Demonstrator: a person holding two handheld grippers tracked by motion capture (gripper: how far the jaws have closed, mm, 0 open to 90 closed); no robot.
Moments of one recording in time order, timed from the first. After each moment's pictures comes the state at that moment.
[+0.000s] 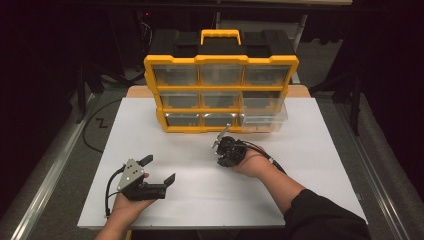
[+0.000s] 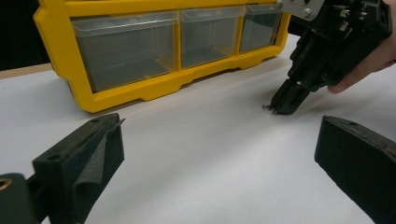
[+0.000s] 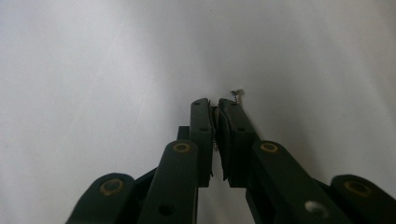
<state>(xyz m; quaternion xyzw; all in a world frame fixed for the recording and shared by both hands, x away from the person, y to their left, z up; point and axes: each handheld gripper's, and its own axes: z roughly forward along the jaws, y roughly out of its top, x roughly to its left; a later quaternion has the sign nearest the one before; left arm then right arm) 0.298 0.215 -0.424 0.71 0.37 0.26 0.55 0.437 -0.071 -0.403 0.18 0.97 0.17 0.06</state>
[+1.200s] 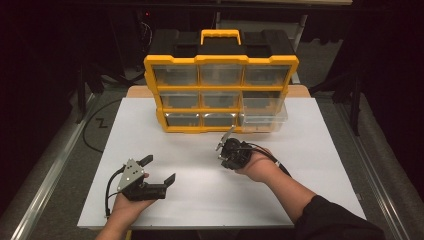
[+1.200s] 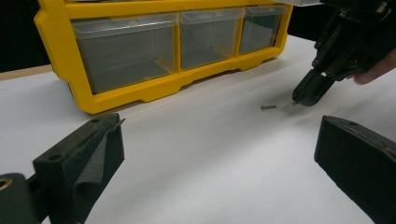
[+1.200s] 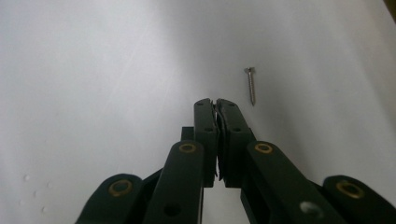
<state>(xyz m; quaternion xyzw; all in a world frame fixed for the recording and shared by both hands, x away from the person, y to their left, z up) 0.297 0.214 -0.424 0.70 0.37 0.26 0.55 0.417 -0.082 -0.382 0.18 0.97 0.17 0.07</state>
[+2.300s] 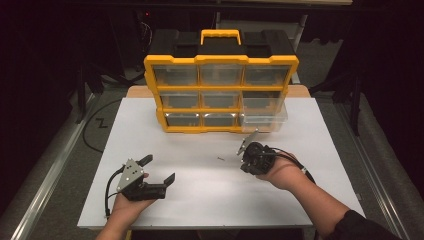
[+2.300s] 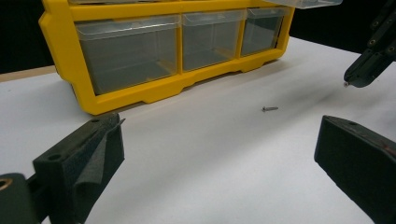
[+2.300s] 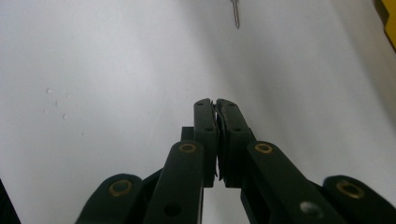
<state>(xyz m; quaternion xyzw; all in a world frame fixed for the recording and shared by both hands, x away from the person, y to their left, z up) 0.296 0.214 -0.423 0.70 0.37 0.26 0.55 0.392 -0.136 -0.359 0.19 0.97 0.16 0.08</state>
